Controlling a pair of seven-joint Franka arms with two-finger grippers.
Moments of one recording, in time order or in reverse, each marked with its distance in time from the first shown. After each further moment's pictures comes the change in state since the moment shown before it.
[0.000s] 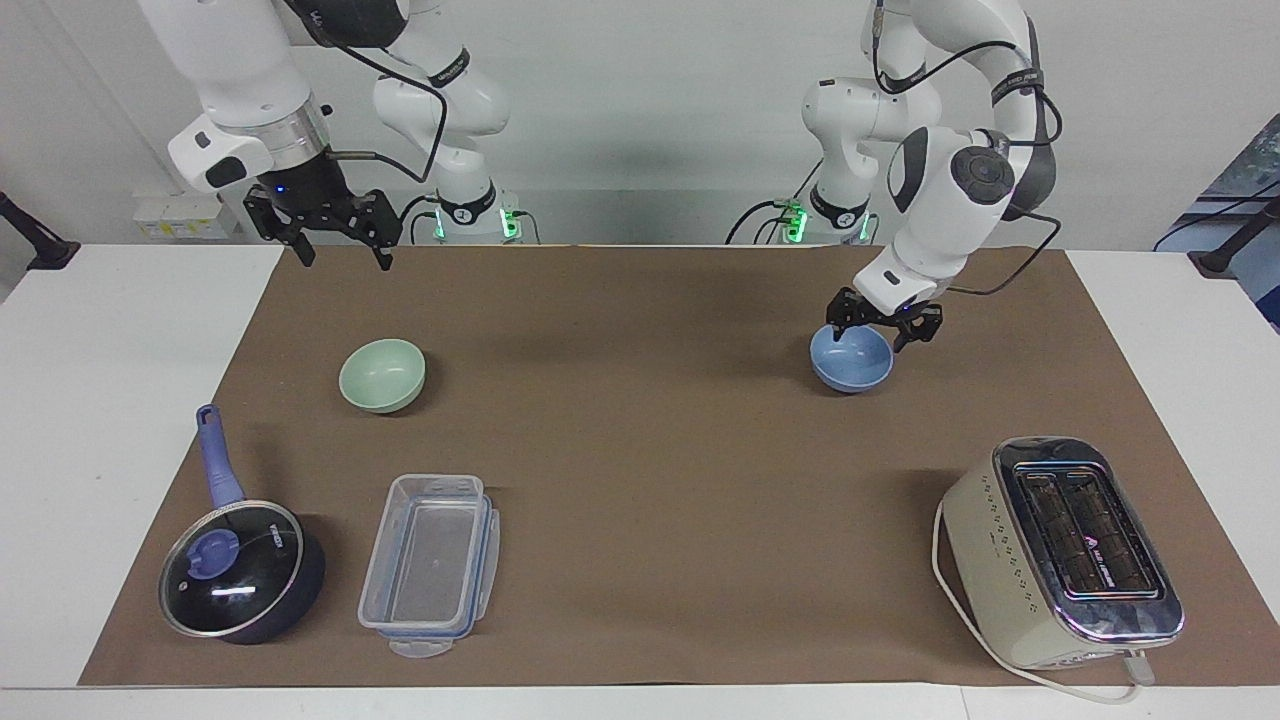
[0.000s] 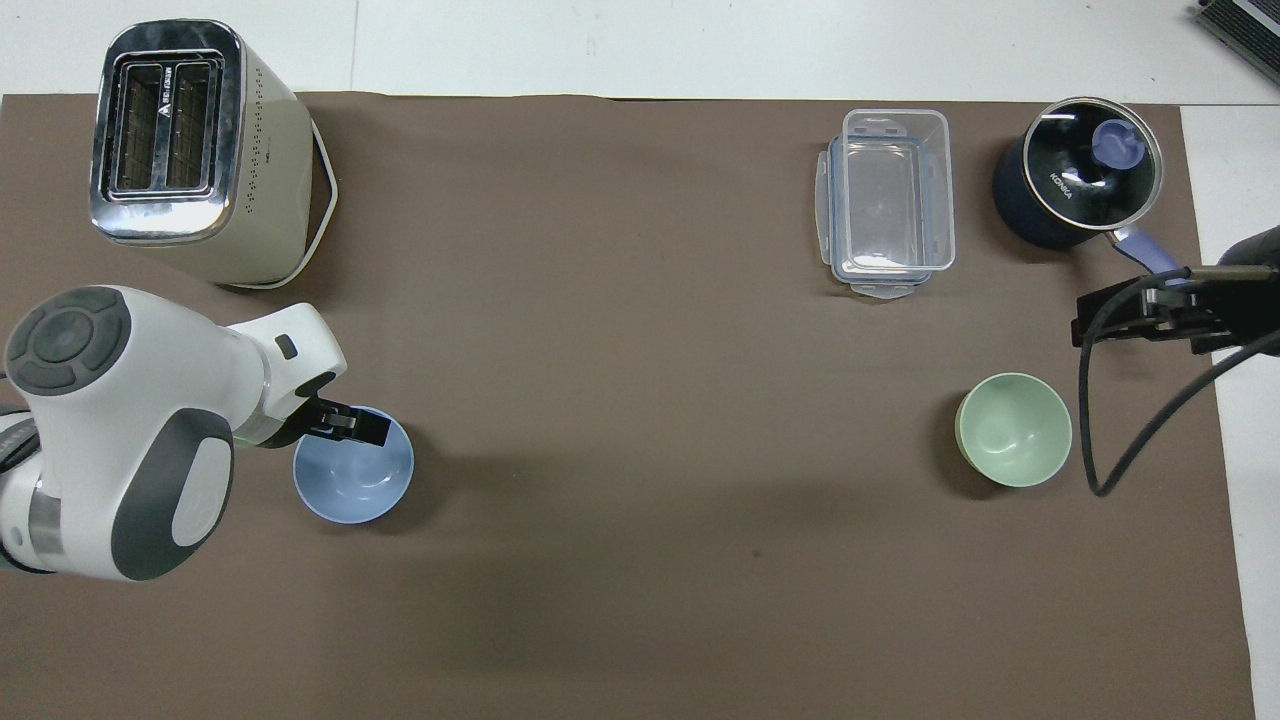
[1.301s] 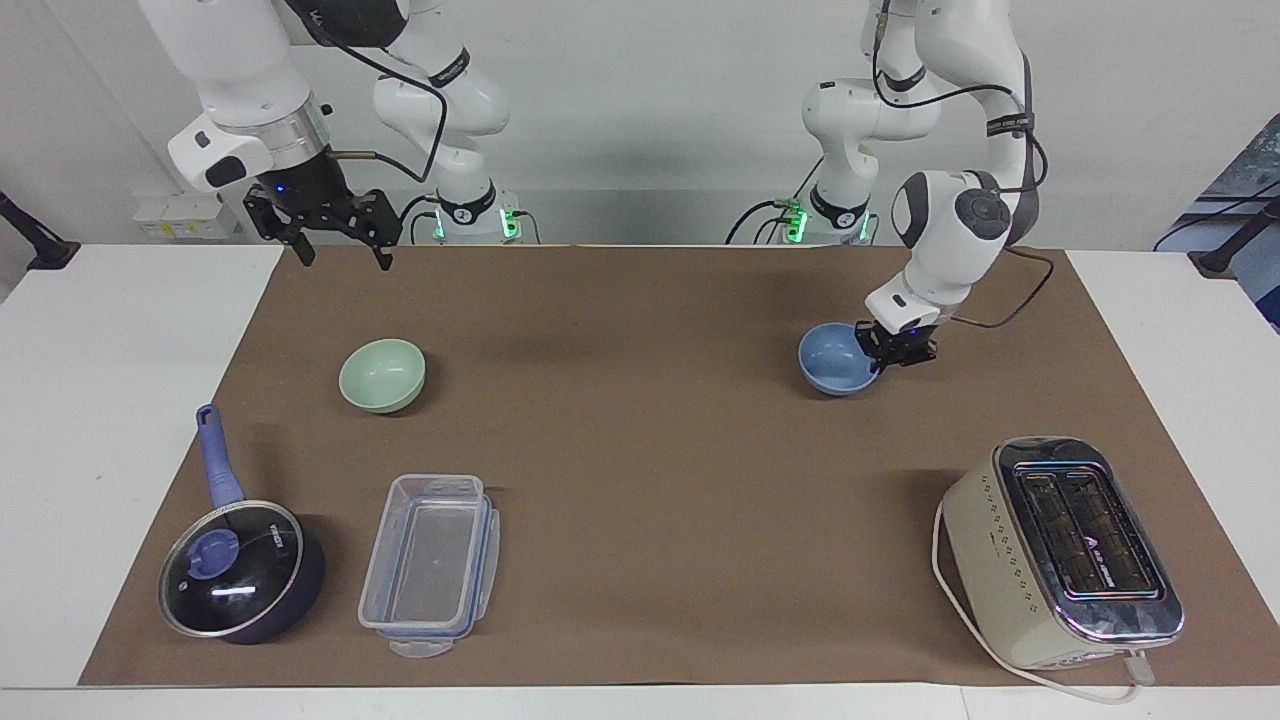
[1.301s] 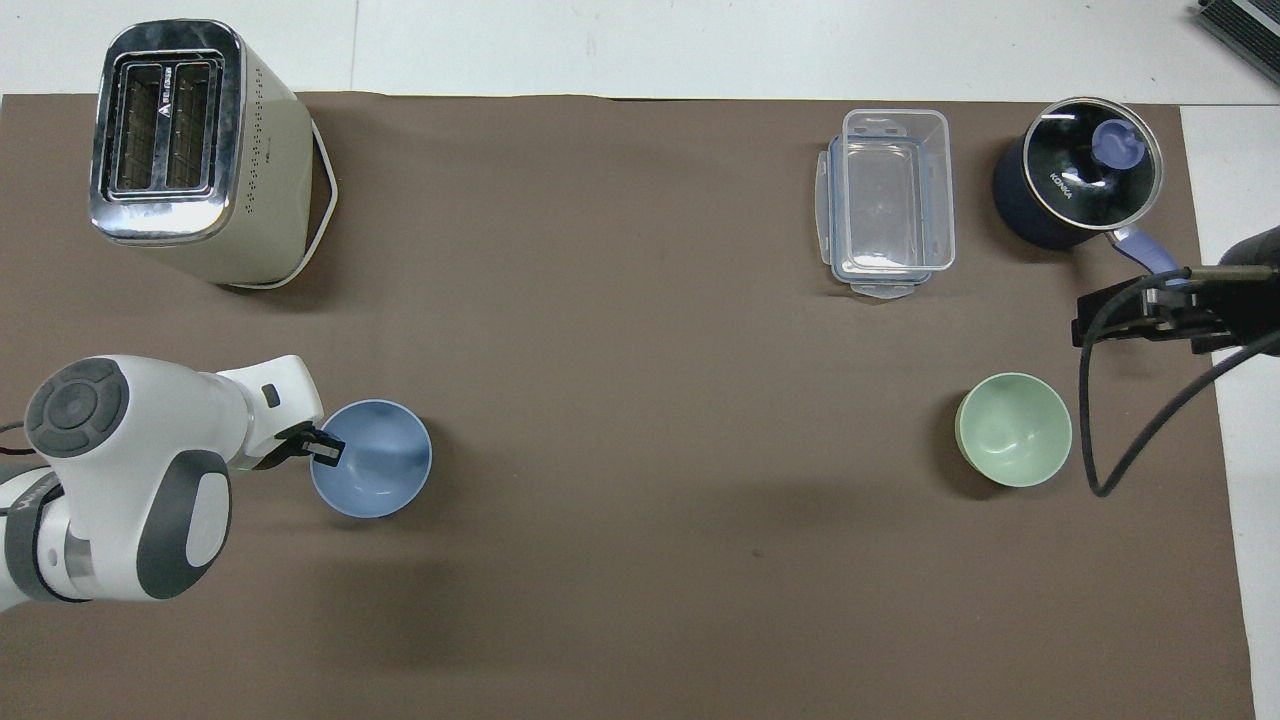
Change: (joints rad) left arm 0.074 0.016 0.012 -0.191 -0.001 0.262 0.212; right arm 0.000 -0.001 0.000 0.000 0.000 0.000 0.000
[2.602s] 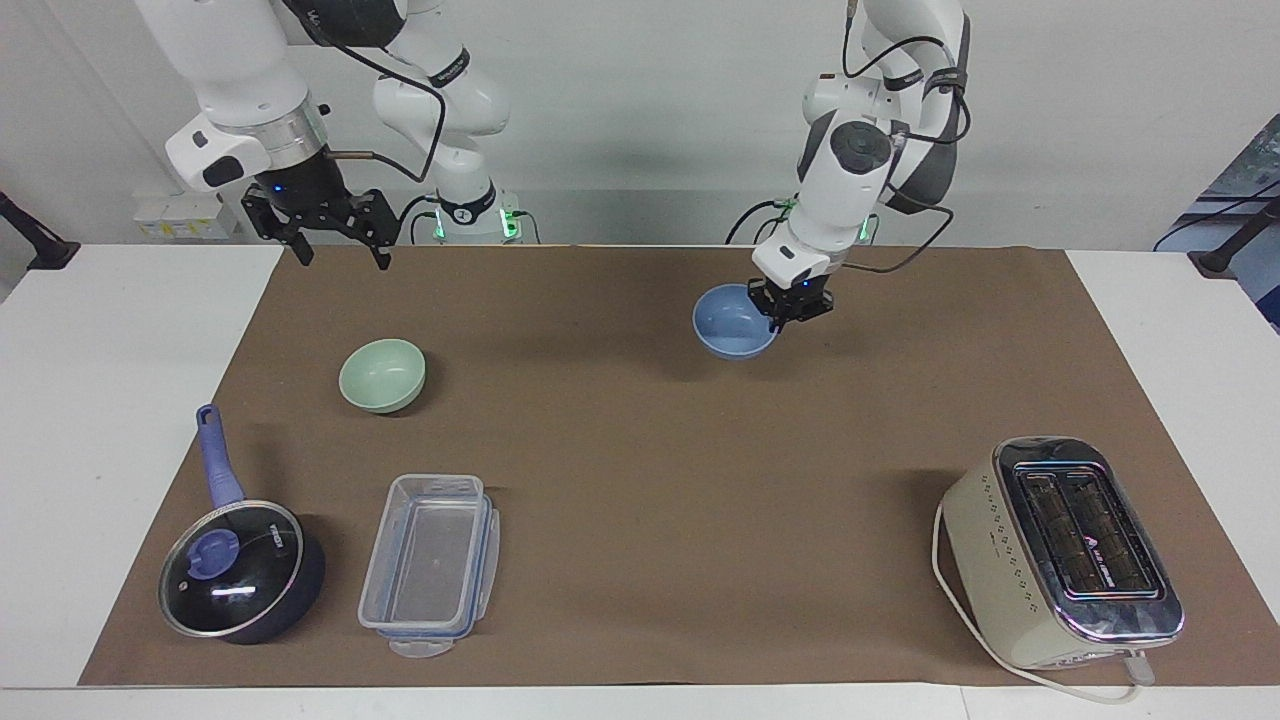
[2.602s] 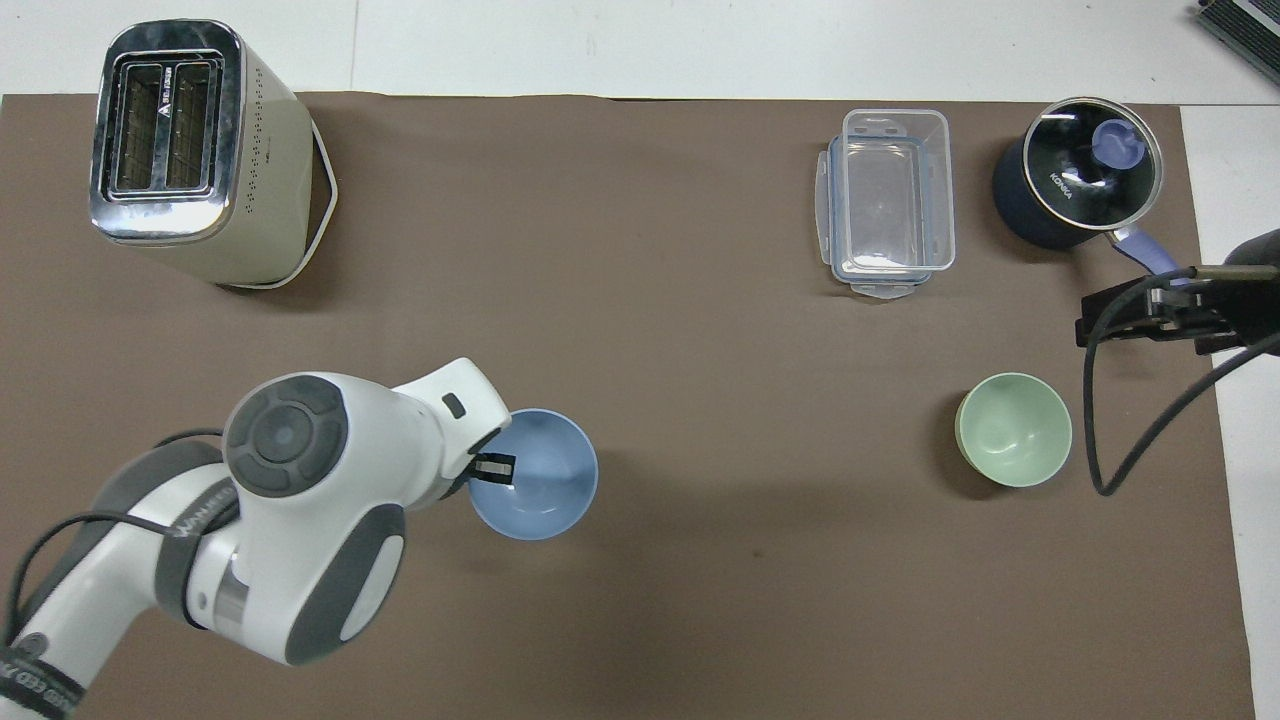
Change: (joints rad) left arm -0.378 -0.039 -0.028 0.144 -0.048 -0.156 -0.579; right arm -0.008 0.000 0.000 0.000 0.001 -0.001 0.000
